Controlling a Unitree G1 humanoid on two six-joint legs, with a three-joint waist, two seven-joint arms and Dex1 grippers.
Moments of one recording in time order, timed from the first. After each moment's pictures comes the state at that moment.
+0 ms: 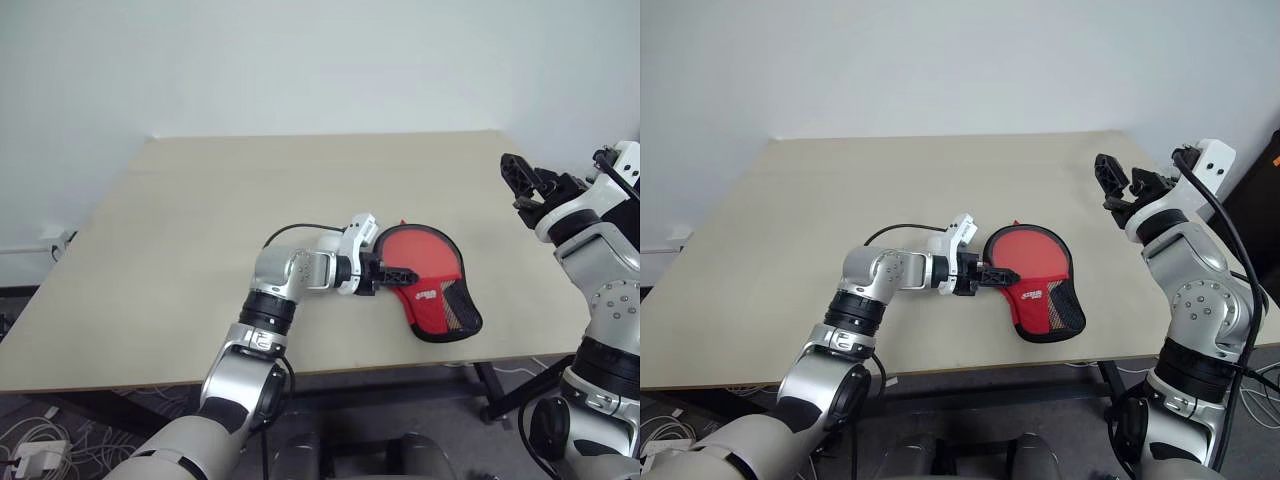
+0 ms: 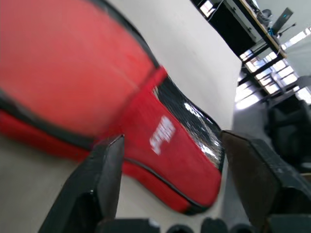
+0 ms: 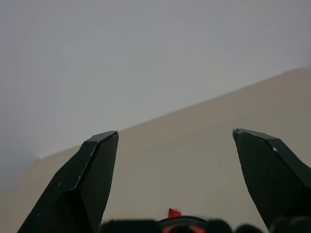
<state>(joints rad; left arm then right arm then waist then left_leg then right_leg) -0.83 0.03 -0.02 0.38 -0.41 1.24 -0.63 -0.53 -0.36 -0.48 -0.23 0.75 0.83 0.06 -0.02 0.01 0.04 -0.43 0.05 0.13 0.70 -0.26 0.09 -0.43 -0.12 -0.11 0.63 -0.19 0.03</state>
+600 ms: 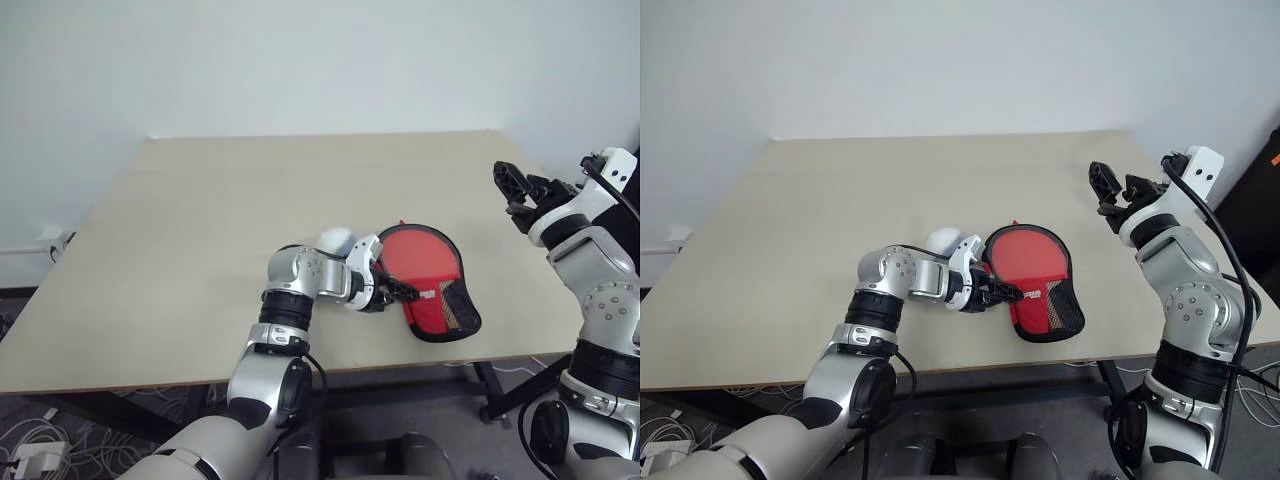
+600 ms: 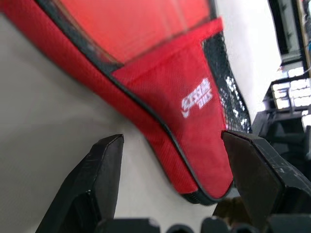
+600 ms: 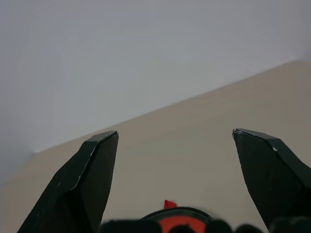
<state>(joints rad) -0.89 -0.14 0.23 0.56 -0.42 1.38 -0.29 -0.51 -0.36 -0.45 -0.21 0.74 0.80 0.06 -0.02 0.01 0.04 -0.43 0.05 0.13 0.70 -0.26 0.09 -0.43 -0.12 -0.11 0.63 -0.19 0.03</state>
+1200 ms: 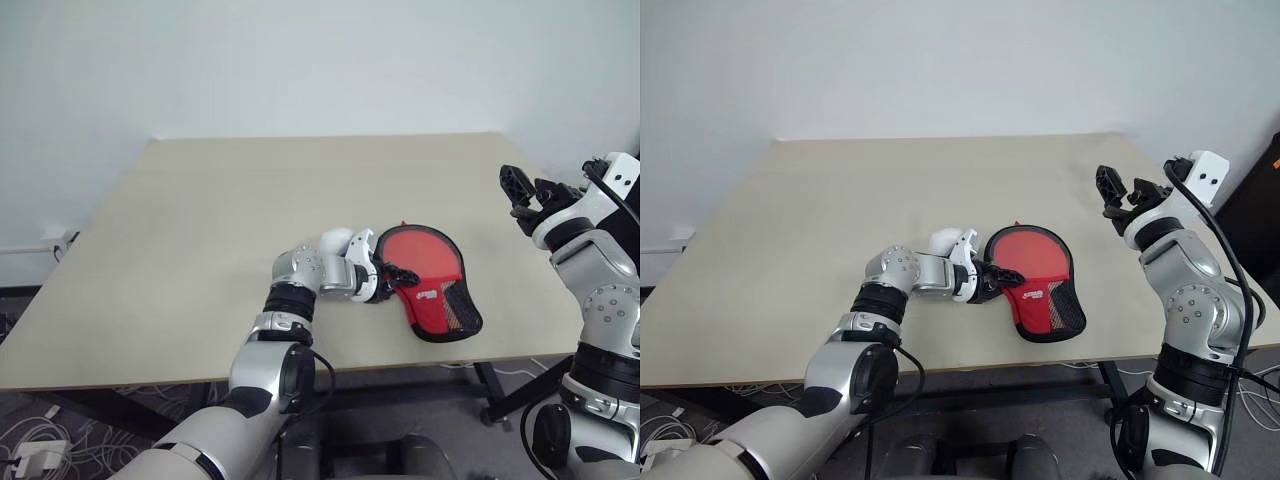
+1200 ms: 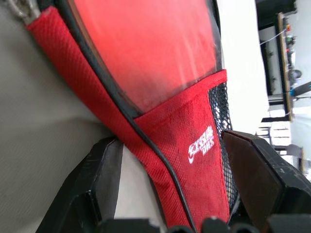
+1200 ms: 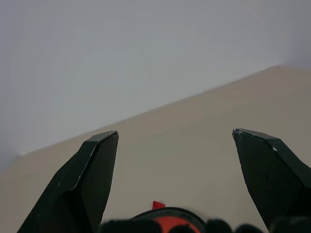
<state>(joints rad) -0.97 -0.14 0.30 0.79 -0.53 1.19 -0.17 -0.50 -0.37 -0.44 -0.19 0.71 0.78 0.05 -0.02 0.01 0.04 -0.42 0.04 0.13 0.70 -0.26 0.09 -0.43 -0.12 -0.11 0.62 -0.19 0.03</state>
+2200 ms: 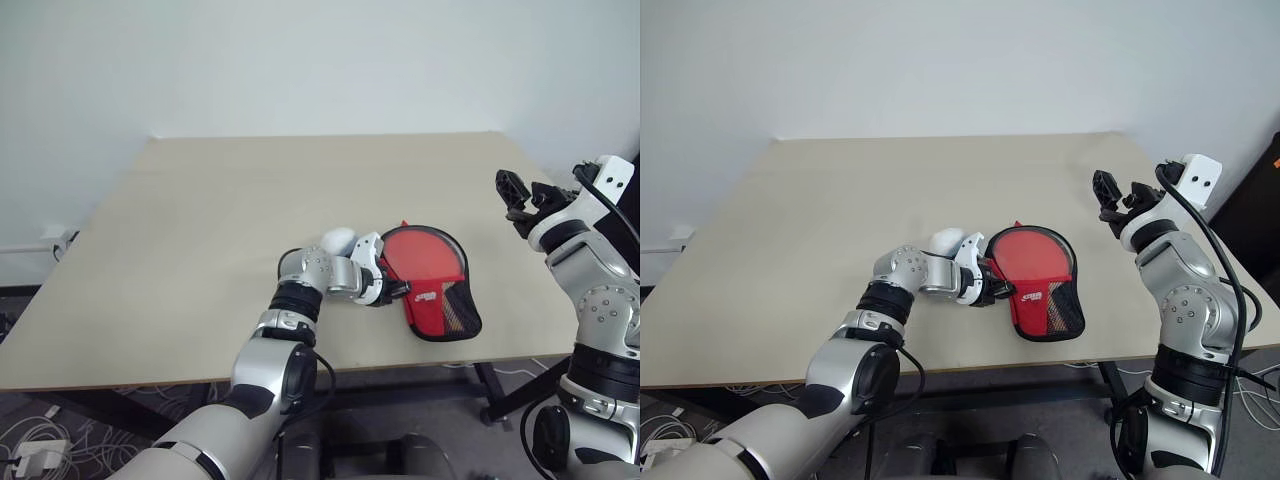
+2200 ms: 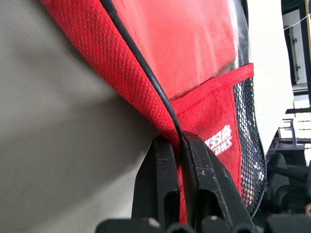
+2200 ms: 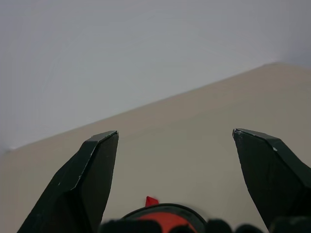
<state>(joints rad) -0.97 -0.14 0.22 0.80 -0.54 1.18 -0.14 -0.49 -0.37 -0.42 -0.19 0.67 0.76 0.05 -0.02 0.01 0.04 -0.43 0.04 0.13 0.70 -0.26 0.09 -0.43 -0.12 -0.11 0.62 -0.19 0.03</state>
